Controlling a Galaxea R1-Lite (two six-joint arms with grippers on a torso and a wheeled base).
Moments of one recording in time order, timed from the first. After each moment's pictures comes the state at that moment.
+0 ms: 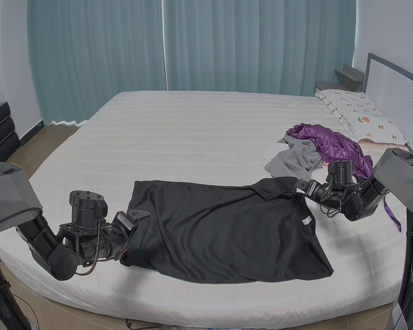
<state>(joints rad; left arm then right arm) -0.31 1.99 -0.47 -0.95 -0.06 -1.16 0.10 2.38 -1.11 -0.73 0.01 0.55</state>
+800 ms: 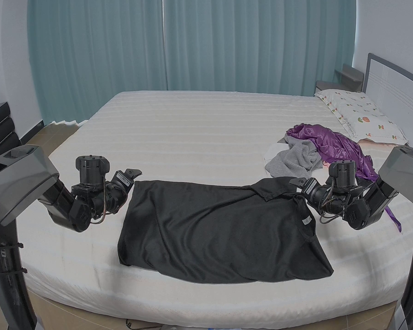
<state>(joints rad) -0.16 2.21 -0.95 -0.83 -0.06 -1.02 0.18 2.25 -0.93 -0.83 0.07 0.84</state>
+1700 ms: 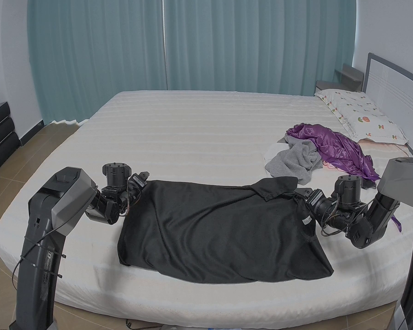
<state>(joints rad) -0.12 2.69 -1.58 -0.73 0.05 -0.87 0.18 2.26 -0.72 -1.09 0.06 0.94</state>
